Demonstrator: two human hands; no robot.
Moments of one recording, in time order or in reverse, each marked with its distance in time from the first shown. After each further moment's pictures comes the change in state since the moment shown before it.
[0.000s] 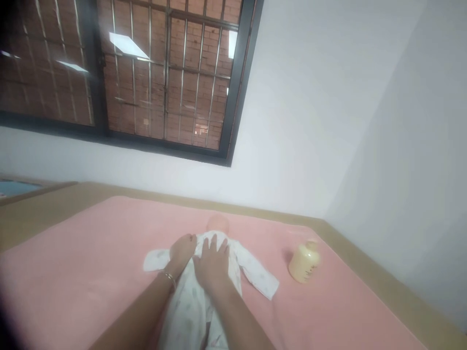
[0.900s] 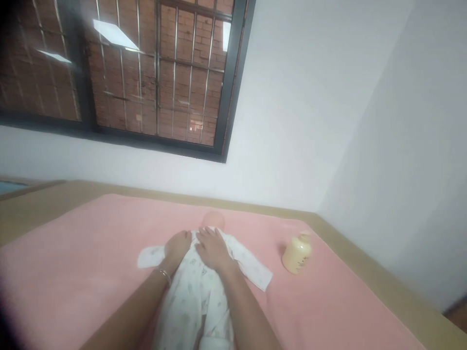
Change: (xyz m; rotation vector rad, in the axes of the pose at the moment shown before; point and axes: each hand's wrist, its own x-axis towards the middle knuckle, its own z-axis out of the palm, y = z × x) left_hand 0.001 0.003 -0.001 0.029 -0.009 0.009; right_hand 0.017 0.023 -0.008 0.105 -0.024 -0.342
